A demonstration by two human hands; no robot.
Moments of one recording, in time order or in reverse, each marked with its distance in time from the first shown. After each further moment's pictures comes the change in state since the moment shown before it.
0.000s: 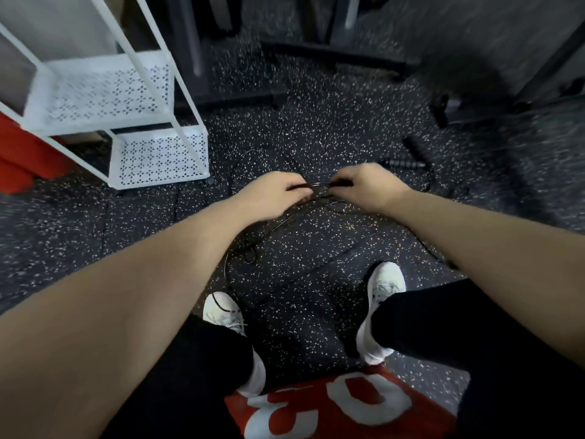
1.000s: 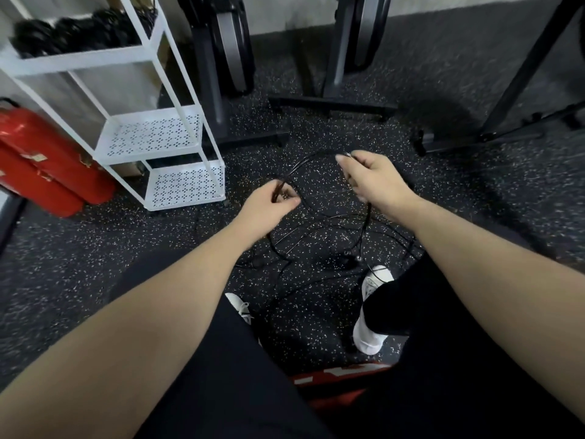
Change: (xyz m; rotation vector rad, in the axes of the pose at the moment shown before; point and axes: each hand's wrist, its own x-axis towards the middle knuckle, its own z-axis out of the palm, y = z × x) left_hand -0.123 0.051 0.022 -0.324 0.305 -0.021; right_hand -0.138 -0.046 -0.040 0.839 0.321 -0.058
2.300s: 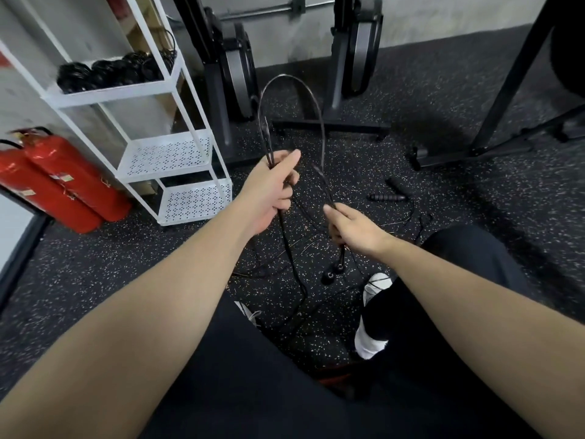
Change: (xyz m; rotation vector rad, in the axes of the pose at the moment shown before) left_hand -0.043 0.082 -0.013 -0.730 0.062 -0.069; right_hand -0.054 0.039 0.026 -0.081 -0.205 0.138
